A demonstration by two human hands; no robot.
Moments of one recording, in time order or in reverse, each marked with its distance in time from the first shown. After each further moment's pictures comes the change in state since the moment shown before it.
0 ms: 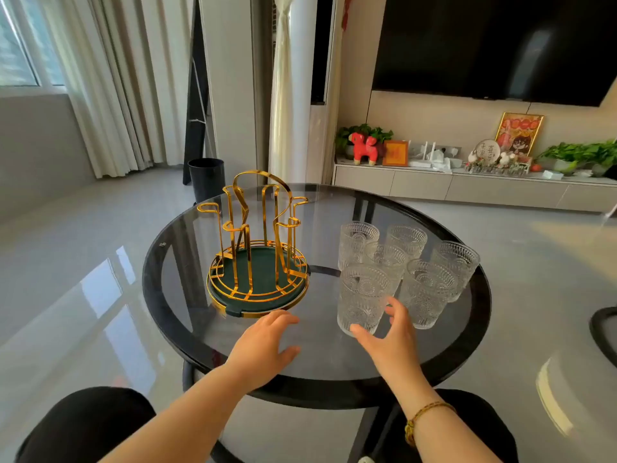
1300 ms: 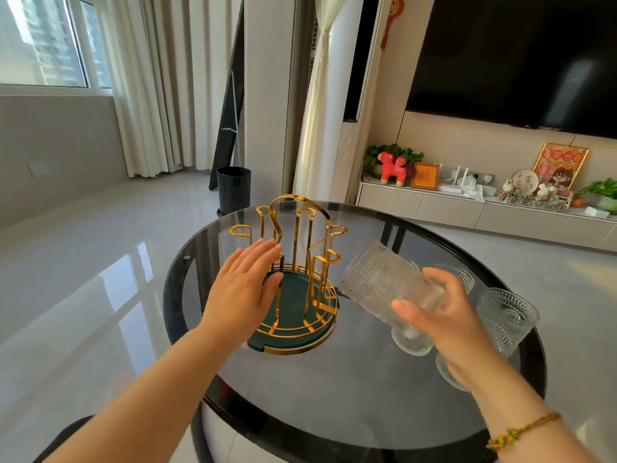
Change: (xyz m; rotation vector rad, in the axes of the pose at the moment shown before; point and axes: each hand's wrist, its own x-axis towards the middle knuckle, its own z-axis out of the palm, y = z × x) left_hand 0.031 -0.015 -0.106 0.088 0.649 0.136; right_hand 0.050 -0.090 -0.026 0.285 -0.194 -0.169
